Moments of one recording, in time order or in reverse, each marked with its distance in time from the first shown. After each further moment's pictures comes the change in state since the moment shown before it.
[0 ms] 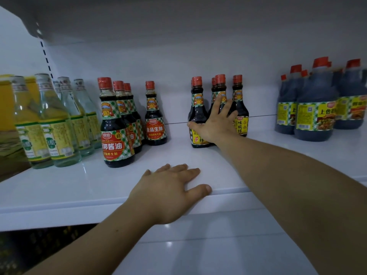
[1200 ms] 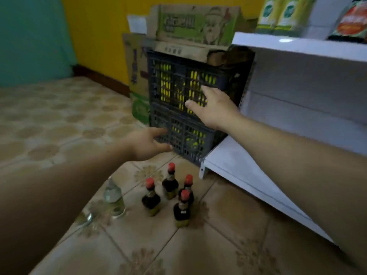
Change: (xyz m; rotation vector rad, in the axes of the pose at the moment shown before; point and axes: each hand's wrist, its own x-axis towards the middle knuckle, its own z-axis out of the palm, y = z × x) left_hand -0.503 -0.245 0.112 -0.359 0.025 -0.795; right_hand -0.503 -0.259 0.151 0.149 -0.520 -0.820
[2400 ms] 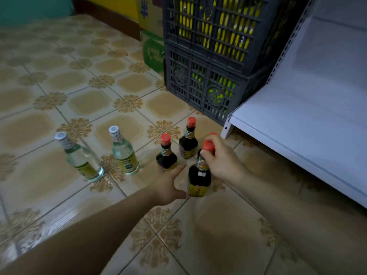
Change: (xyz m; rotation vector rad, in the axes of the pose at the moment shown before) left_hand -0.027 -0.118 0.241 -0.334 -0.314 -0.168; right_hand -0.122 0.049 0.239 0.470 -0.348 0.184
